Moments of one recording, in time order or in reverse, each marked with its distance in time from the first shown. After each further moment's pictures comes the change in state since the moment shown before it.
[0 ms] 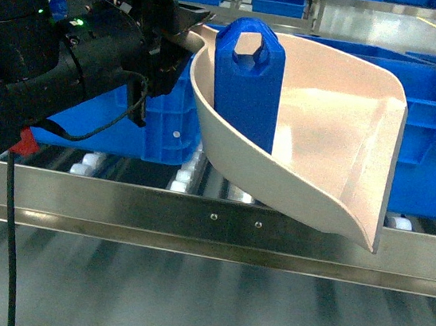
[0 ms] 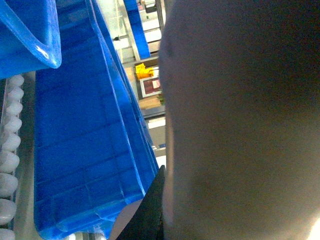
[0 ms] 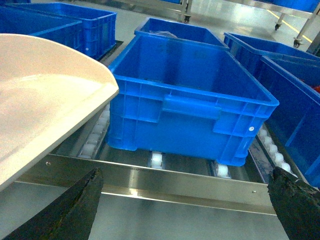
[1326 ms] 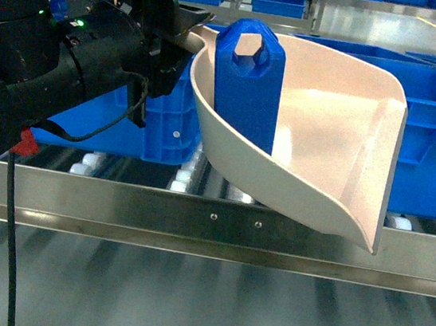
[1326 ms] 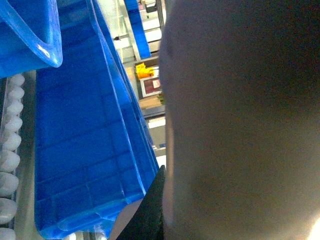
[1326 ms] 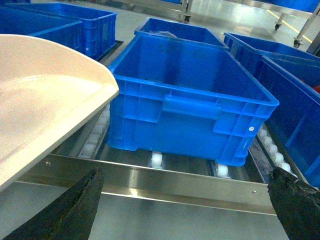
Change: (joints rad) left arm 0.000 0.000 0.000 0.000 0.000 0.000; right arm 0.000 0.000 0.000 0.000 0.000 0.000
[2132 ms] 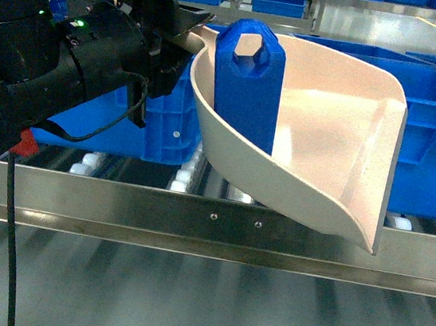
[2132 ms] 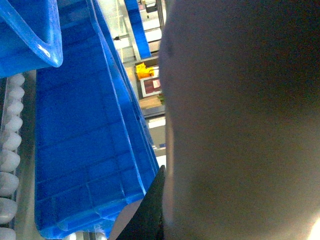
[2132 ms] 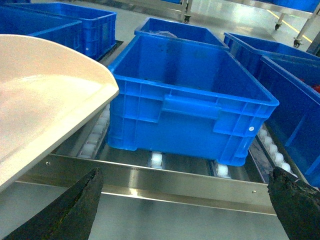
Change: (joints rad) left arm 0.000 0.000 0.000 0.000 0.000 0.000; right arm 0.000 0.000 0.000 0.000 0.000 0.000
